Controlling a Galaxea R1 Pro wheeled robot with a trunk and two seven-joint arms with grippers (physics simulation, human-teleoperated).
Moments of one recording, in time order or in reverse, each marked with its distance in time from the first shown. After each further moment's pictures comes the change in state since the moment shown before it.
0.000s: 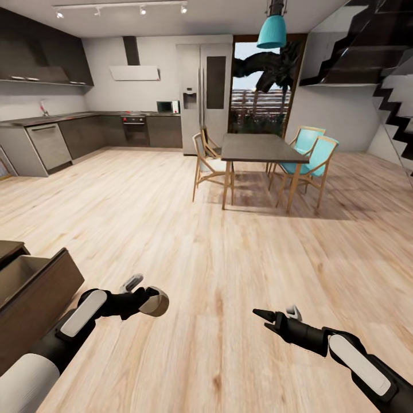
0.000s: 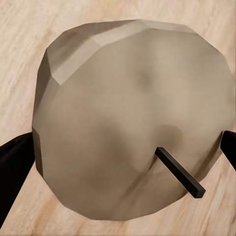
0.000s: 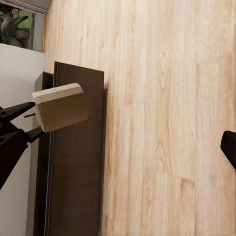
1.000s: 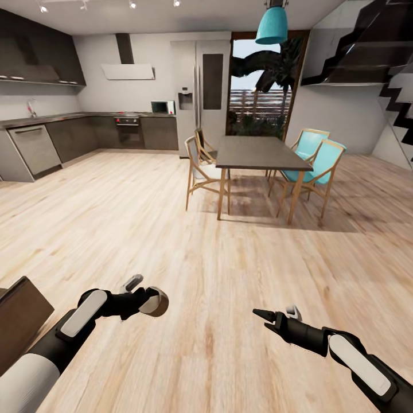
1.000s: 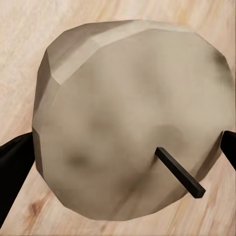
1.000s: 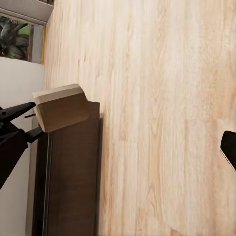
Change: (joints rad) left arm 0.000 0.000 -0.001 0.000 -0.006 0.000 0.000; right arm 0.000 0.000 0.000 0.000 0.000 0.000 0.000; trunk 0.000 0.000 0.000
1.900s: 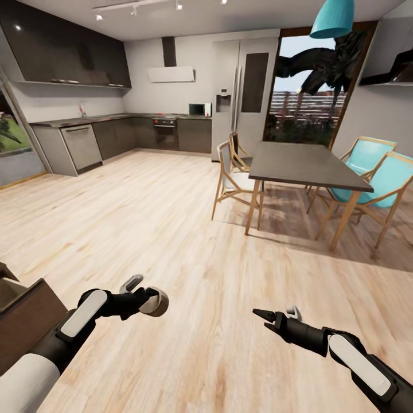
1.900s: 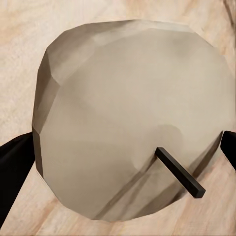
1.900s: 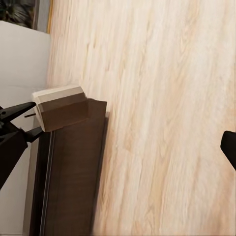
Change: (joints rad) left arm 0.000 -0.001 0.000 0.000 -0.003 -0.001 0.000; right arm 0.000 0.000 0.000 -0.001 0.001 0.000 -0.001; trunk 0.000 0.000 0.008
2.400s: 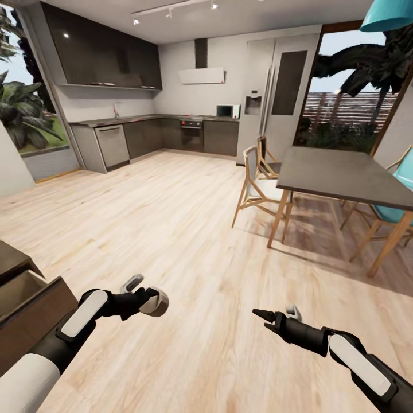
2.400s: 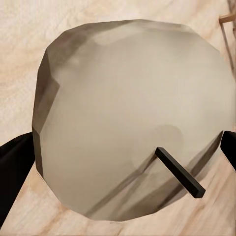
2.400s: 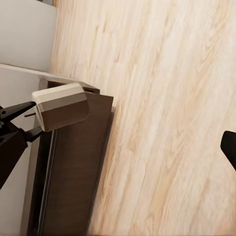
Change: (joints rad) left arm 0.000 -0.001 -0.001 0.000 -0.002 0.000 0.001; right arm 0.000 0.000 0.001 0.000 0.000 0.000 0.000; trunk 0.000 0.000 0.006
